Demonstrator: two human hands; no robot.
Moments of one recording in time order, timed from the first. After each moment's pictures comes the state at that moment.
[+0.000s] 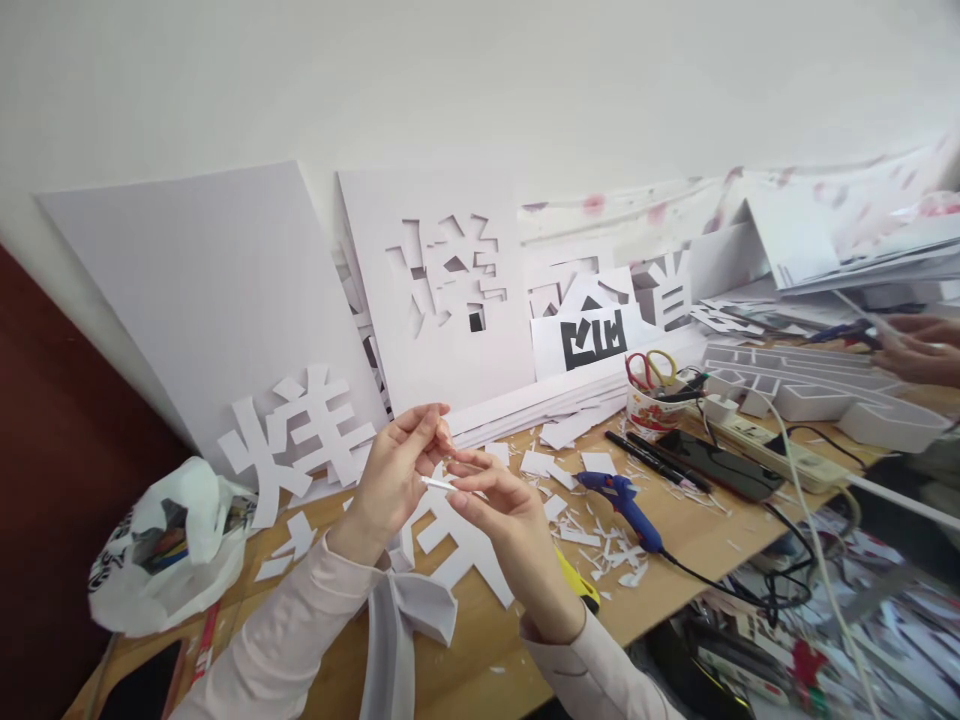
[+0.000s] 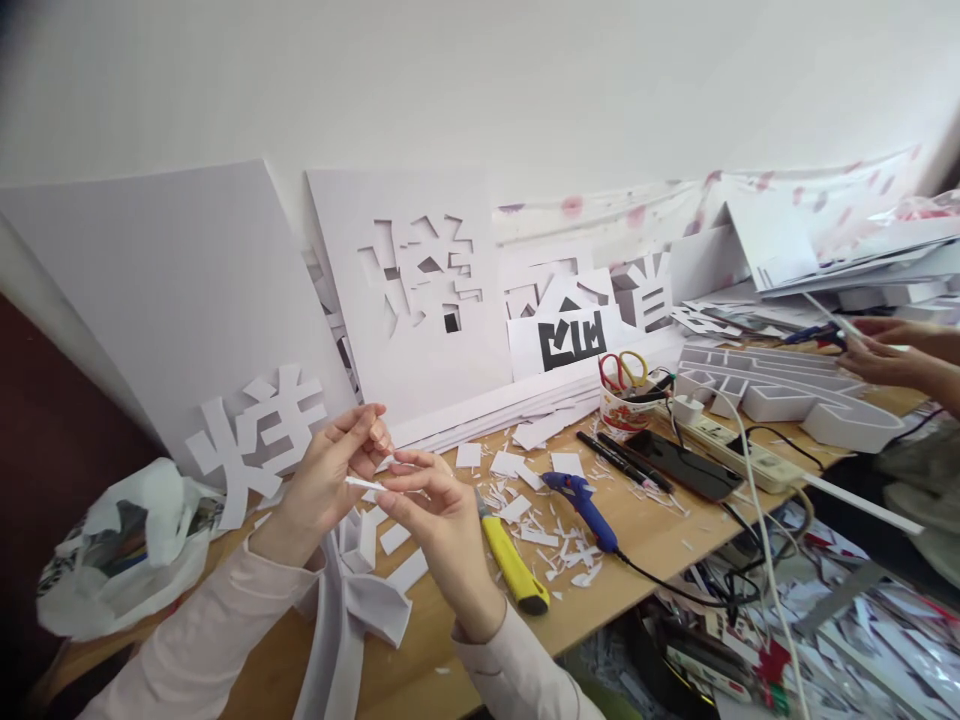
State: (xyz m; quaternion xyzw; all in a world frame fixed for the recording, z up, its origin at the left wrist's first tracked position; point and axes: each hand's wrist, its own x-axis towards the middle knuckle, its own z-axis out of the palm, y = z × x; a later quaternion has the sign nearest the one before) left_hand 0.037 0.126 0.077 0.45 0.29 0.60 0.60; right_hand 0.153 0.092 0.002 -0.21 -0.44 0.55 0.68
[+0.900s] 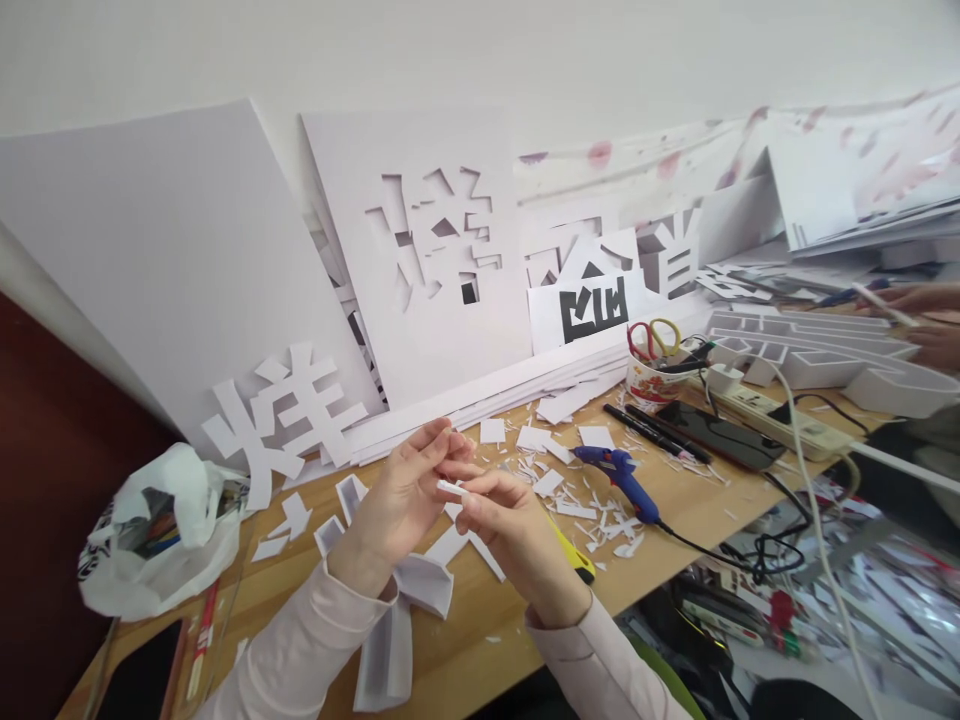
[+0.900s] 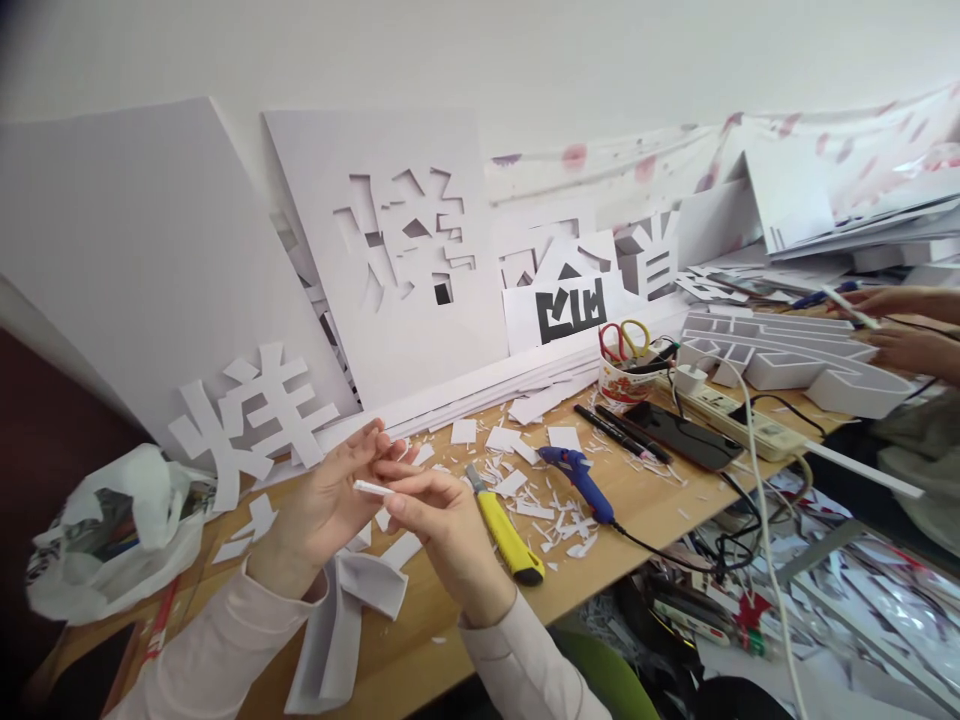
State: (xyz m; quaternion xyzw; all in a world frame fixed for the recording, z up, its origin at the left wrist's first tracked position) left_hand 0.040 0.112 0.045 0.34 0.31 0.52 0.72; right_hand 0.160 0.089 -0.020 -0.14 -0.34 0.70 0.62
